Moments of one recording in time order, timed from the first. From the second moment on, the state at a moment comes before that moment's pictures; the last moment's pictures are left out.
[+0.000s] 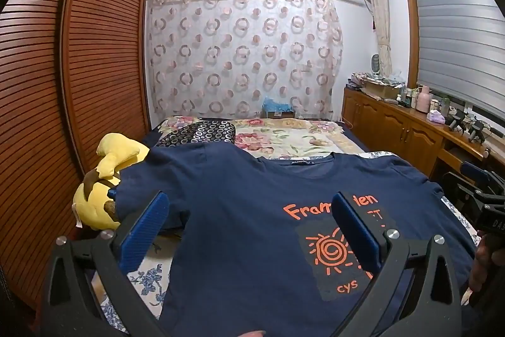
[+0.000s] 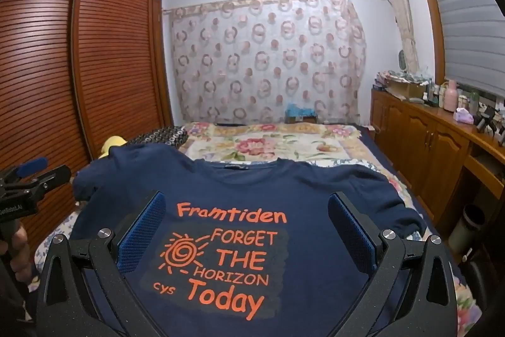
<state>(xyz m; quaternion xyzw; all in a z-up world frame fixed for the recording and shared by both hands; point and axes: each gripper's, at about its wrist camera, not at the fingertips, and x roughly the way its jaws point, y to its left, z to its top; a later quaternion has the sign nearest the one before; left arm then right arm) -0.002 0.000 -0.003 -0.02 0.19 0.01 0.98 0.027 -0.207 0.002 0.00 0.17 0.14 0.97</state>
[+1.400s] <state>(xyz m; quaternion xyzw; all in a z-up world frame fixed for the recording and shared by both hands) -0.004 0.003 0.004 -0.02 0.19 0.01 0.98 0.027 -0.207 0.001 0.00 0.17 0.14 0.97</state>
